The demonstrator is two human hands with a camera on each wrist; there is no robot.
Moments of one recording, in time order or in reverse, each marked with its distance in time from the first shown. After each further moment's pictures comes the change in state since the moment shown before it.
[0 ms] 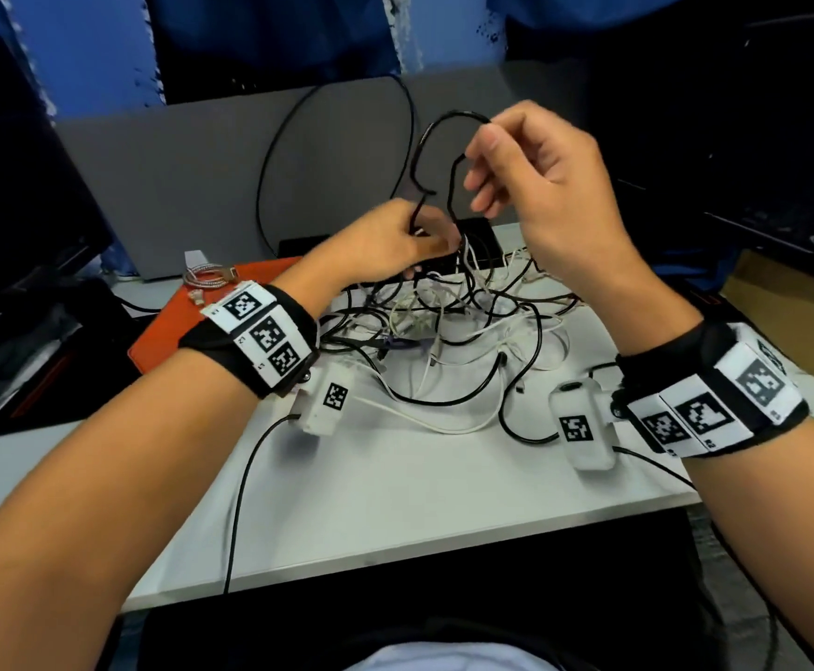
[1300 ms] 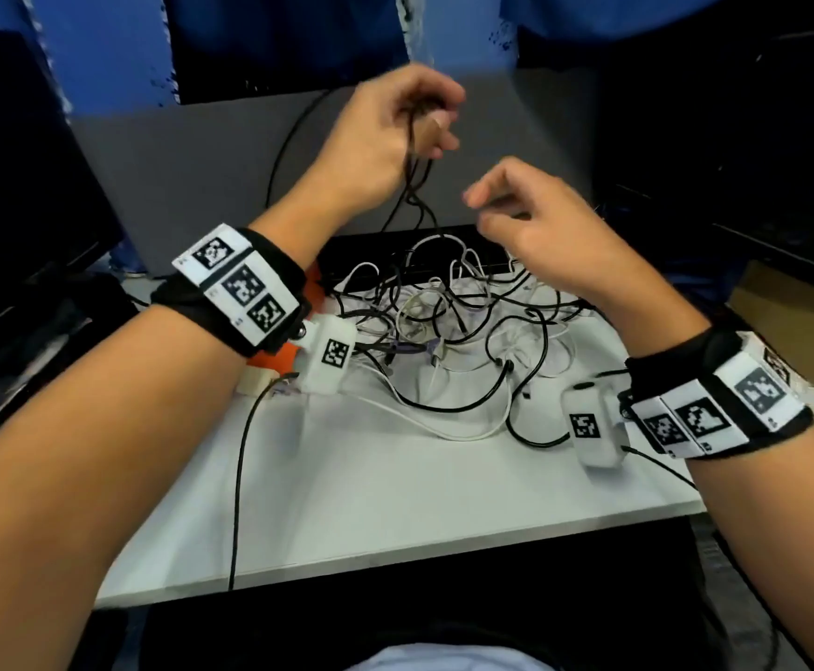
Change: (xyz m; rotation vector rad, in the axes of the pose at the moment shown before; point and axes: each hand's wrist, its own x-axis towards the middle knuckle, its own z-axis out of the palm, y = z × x) left_hand 0.011 0.037 -0.049 -0.267 0.325 0.301; right_hand 0.000 0.015 -0.005 -0.325 -0.222 0.256
